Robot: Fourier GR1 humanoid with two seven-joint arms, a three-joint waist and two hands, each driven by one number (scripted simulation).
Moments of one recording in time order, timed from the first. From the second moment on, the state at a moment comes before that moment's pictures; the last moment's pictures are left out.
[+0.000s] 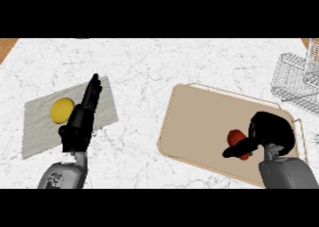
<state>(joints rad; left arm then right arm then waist) -0.15 0.03 -0.10 -1.55 -0.17 0.18 0.04 -0.18 -0.16 0.07 -1.54 1.17 0.54 0.68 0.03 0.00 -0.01</state>
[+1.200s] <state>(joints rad) -0.13 0.03 -0.09 -1.57 -0.17 0.18 0.06 -0.84 -0.31 -0.23 -1.68 1.35 0.80 0.87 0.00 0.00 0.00</state>
